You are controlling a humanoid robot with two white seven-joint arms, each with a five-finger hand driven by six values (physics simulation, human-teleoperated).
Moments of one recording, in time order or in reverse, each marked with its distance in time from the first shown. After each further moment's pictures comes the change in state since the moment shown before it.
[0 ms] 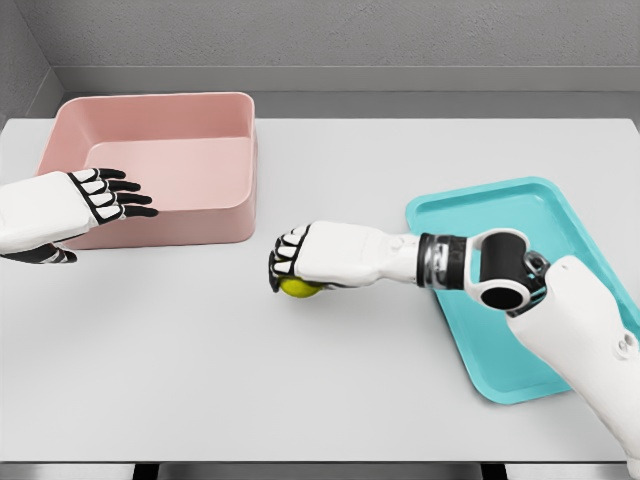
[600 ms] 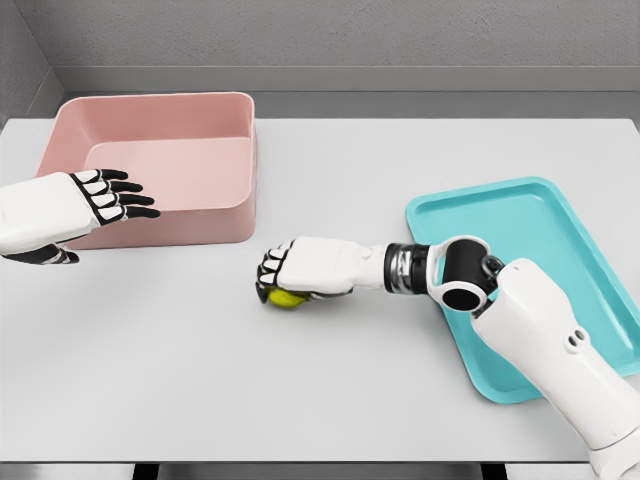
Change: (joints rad) left arm 0.000 -0.003 -0.001 -0.004 0.000 0.000 0.000; right arm -0.021 0.087 0.051 0.155 0.079 0.001 0.001
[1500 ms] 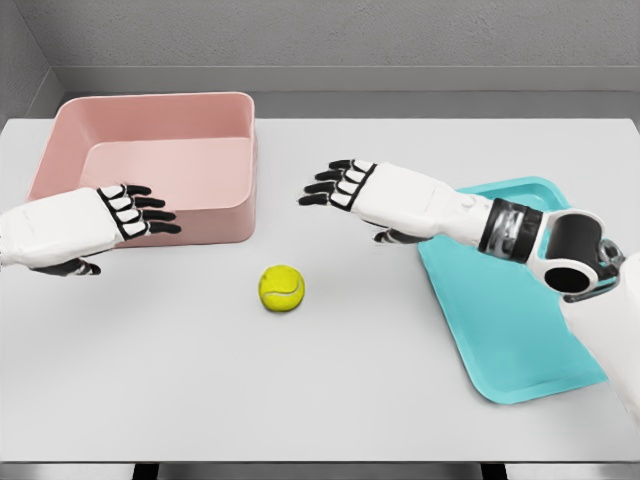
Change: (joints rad) left arm -0.005 -0.067 -0.041 -0.012 -0.049 0.000 -0.012; right arm 0.113 -0.157 -0.373 -0.214 -0.139 -0.001 -0.013
